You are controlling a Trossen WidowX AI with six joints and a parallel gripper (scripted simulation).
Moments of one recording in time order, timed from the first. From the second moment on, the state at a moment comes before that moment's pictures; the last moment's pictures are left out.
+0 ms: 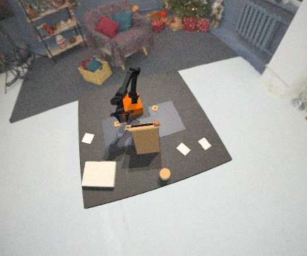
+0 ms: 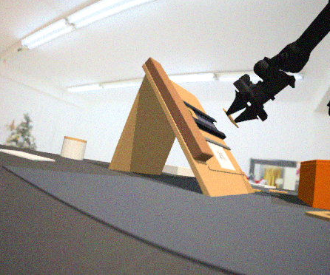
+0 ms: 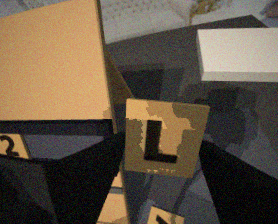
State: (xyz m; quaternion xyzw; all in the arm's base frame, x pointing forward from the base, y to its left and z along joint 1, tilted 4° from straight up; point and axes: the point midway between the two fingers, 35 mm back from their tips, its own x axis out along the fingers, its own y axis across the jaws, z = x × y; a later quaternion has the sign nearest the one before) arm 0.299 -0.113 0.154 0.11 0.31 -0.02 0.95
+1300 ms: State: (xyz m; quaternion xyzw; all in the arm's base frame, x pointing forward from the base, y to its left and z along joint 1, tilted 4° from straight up) arm 0.307 -0.147 0.103 0.03 0.31 -0.02 0.95
